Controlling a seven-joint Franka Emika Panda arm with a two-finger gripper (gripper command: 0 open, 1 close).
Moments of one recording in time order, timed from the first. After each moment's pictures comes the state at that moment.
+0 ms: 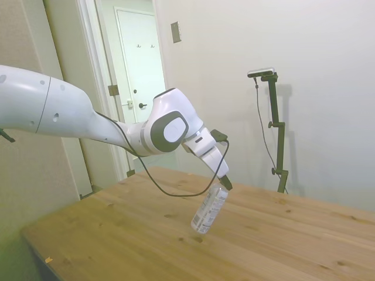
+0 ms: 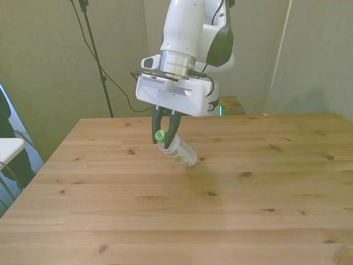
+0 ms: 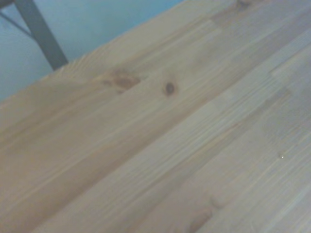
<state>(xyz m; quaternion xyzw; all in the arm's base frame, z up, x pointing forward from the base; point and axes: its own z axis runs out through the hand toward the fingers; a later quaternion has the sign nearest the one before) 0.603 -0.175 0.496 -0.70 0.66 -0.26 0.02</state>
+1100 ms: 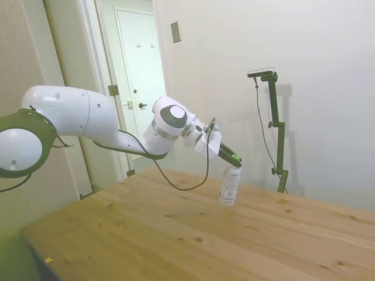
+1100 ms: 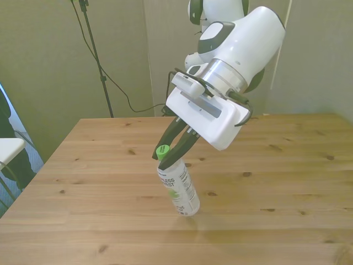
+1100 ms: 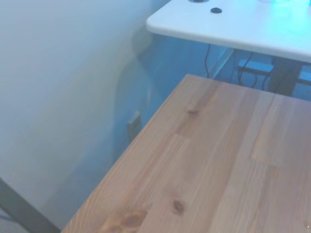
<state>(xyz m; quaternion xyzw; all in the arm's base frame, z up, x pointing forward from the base) 0.725 -0.092 0.493 -0.47 0.76 -0.44 -0.06</state>
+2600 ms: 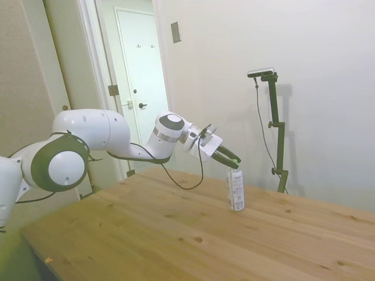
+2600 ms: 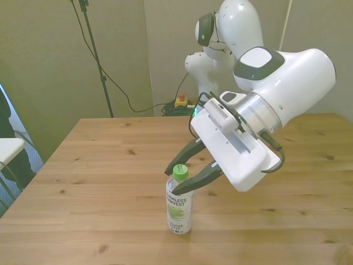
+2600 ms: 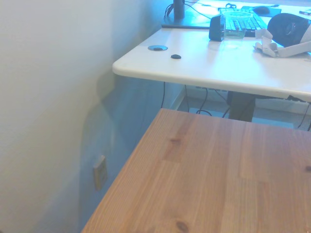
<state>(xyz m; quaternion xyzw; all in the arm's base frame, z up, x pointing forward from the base) 0.766 -0.060 0.457 -0.43 0.76 -0.47 -0.11</state>
